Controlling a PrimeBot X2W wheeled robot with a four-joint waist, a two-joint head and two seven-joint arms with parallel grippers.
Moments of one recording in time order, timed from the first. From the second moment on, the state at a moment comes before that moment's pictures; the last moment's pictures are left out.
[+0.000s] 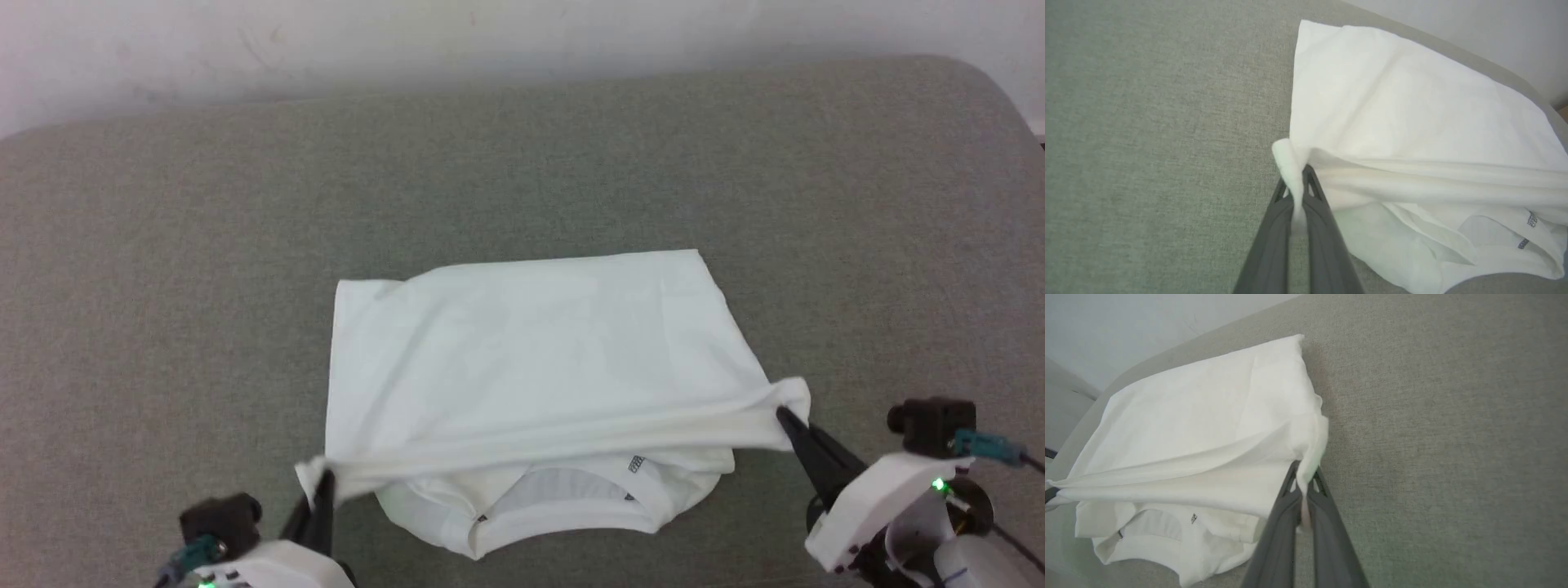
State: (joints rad) left arm 0.05 0.37 -0.37 0.09 -0.71 0.25 -0.11; right arm -0.13 -0.31 0.27 0.31 0.71 0.13 0.03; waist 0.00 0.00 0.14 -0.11
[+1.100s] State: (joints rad) left arm 0.02 0.14 -0.06 -0.08 -0.39 0.09 -0.26; right arm 0.00 -0.18 -0.09 0.02 0.42 0.13 0.20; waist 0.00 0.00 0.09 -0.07
